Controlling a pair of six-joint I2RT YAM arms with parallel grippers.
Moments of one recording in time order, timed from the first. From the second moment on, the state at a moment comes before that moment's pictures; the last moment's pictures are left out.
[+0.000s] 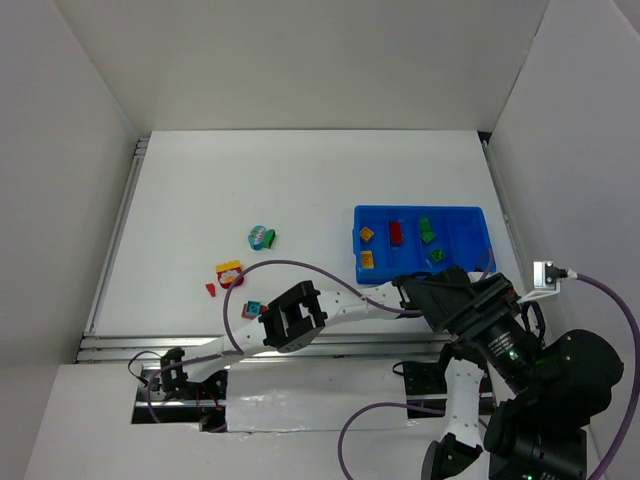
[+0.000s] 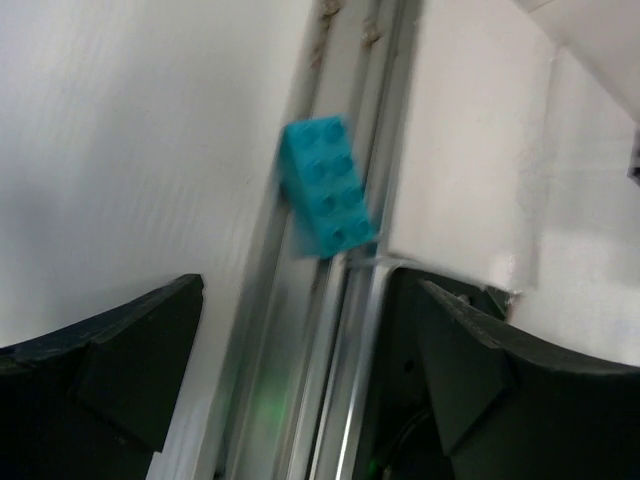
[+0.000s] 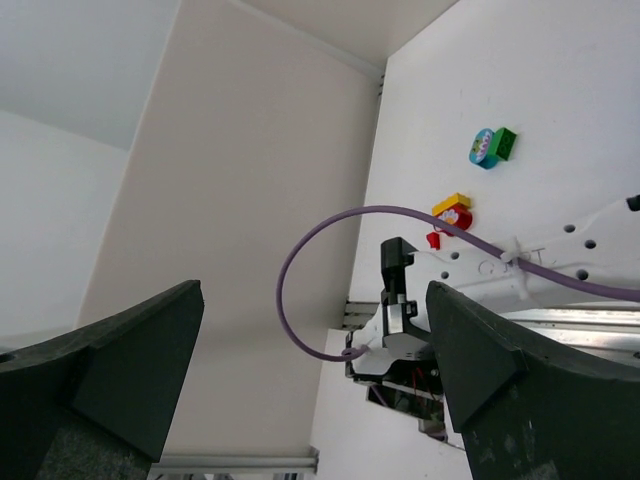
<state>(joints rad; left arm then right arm) -1.26 2.69 2.38 -0.25 0.34 -0.45 -0.44 0.55 1.78 -1.37 -0.89 0.91</state>
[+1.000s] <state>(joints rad) -1.19 1.93 1.82 -0.35 0.18 -0.39 -0.34 0.56 1.89 -1.37 -0.49 0.93</state>
